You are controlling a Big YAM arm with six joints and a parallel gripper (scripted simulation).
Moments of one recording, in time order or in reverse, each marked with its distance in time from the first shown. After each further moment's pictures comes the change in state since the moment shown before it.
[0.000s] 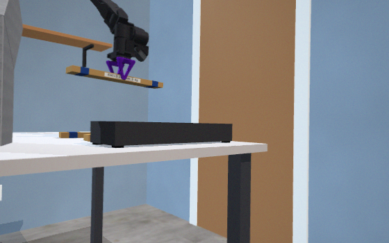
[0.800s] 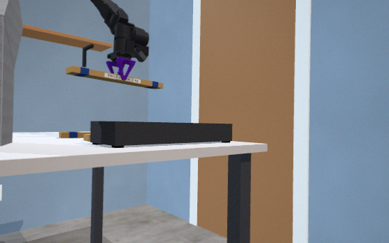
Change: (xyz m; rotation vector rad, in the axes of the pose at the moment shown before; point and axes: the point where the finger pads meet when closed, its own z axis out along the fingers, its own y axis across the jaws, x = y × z) arm 0.001 -0.003 0.002 -0.001 0.002 0.002
